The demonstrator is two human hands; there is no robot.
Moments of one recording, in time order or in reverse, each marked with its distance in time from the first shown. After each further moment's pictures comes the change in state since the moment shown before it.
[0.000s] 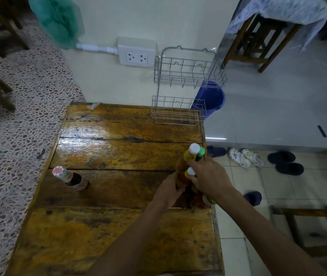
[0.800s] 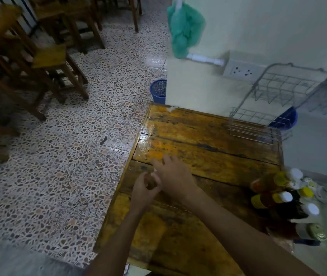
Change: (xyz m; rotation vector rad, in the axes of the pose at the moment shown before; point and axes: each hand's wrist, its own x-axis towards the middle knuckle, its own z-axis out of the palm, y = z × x) left_hand -0.146 -0.165 -0.253 -0.320 0.569 -0.228; right_hand 0.109 -0.337 -0.008 0.141 0.112 -0.418
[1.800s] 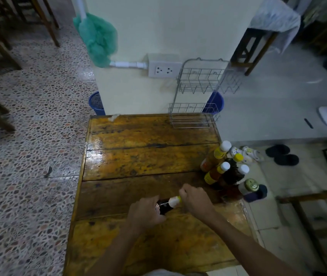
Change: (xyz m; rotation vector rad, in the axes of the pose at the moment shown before) left_hand -0.037 0.040 0.084 0.881 -0.572 0.473; right_hand -0.173 0.107 0.038 -0.066 -0.372 0.430
